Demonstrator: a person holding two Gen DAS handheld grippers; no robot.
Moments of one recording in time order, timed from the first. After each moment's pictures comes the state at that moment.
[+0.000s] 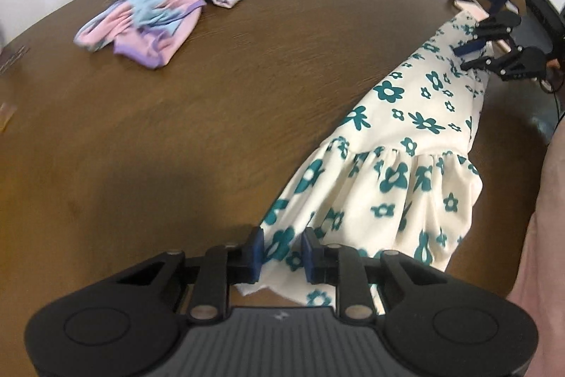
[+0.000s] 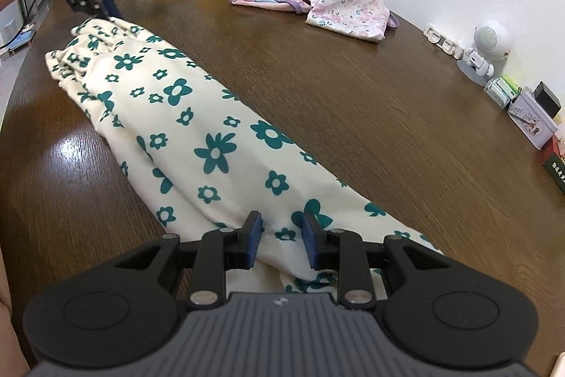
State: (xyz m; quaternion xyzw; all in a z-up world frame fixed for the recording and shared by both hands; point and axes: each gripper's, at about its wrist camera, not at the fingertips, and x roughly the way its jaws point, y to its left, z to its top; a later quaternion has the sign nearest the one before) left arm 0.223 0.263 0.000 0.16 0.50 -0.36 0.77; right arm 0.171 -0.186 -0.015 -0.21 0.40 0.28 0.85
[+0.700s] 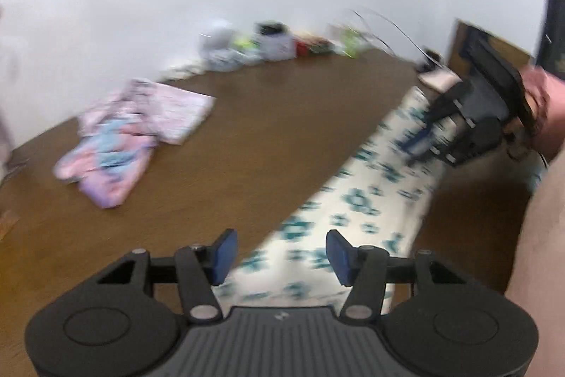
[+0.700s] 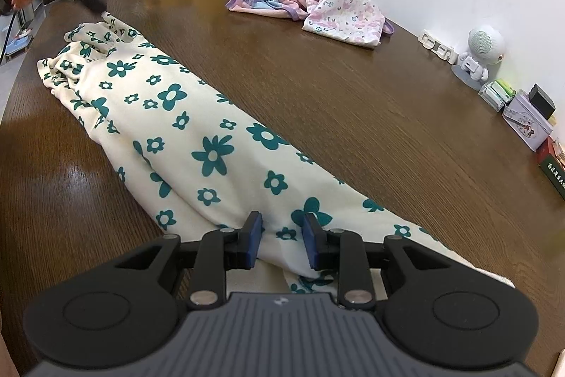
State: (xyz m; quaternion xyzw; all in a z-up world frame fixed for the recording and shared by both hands) left arm 0.160 0.142 0.044 0.17 0.35 -0.39 0.84; right arm 0.162 -0.186 -0.017 -0.21 0.38 0.27 0.86
